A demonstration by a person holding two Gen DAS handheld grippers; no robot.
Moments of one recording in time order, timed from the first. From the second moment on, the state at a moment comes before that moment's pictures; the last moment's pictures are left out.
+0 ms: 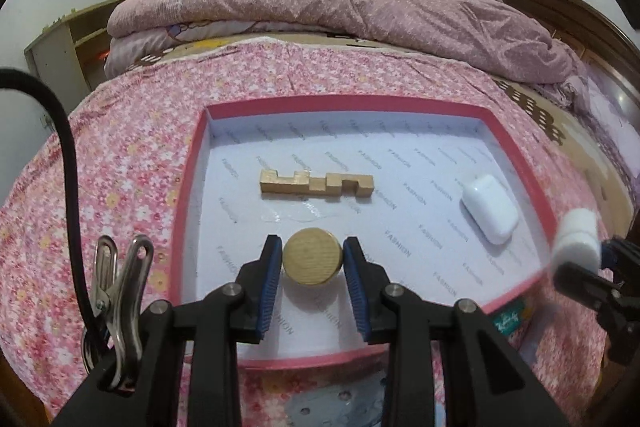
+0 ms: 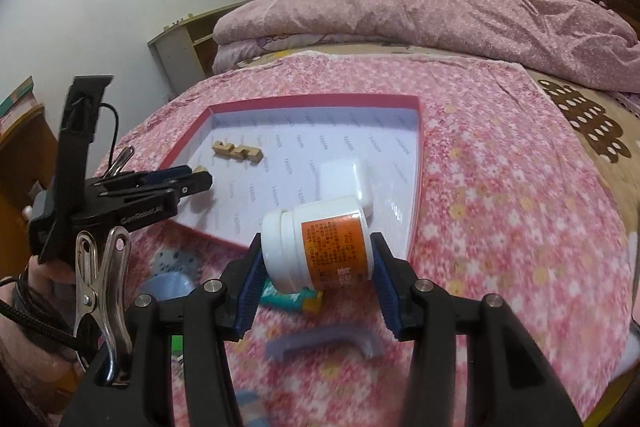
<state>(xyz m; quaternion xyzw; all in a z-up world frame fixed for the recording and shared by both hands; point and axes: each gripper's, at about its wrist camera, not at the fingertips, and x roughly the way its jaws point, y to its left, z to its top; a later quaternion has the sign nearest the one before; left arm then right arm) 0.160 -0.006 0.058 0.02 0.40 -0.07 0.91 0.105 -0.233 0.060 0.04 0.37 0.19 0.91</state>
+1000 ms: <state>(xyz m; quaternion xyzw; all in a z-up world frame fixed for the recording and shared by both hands) 0.165 -0.009 0.046 0.01 0.41 -0.06 0.91 0.134 -0.221 0.038 0.02 0.36 0.17 0.92</state>
